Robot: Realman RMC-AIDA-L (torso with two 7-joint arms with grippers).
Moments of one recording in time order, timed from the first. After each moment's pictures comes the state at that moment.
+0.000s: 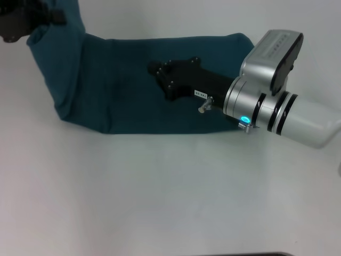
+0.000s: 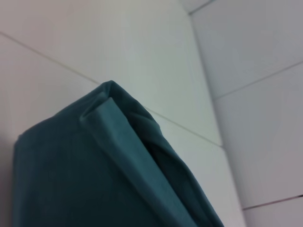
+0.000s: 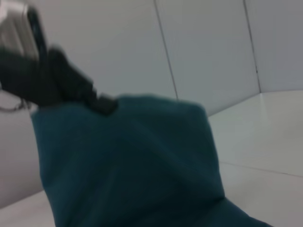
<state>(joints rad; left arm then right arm) -0.67 -1.95 -2.59 -0.91 -0.96 1.69 -2.67 0.83 2.12 2.47 -0.23 -1.43 1.12 -2.54</state>
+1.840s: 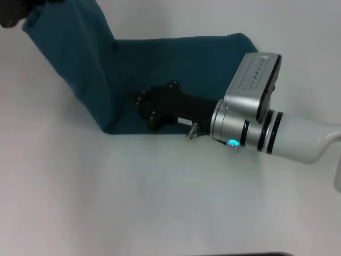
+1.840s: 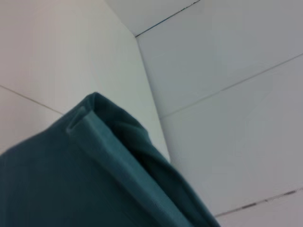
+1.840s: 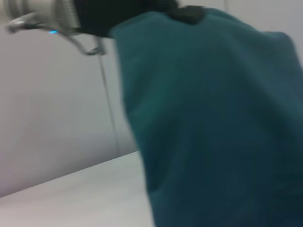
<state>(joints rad) -0.61 -1.98 -2.59 -0.98 -1.13 1.75 -2.67 0.80 2.10 2.81 -0.31 -1.89 1.10 -2.62</state>
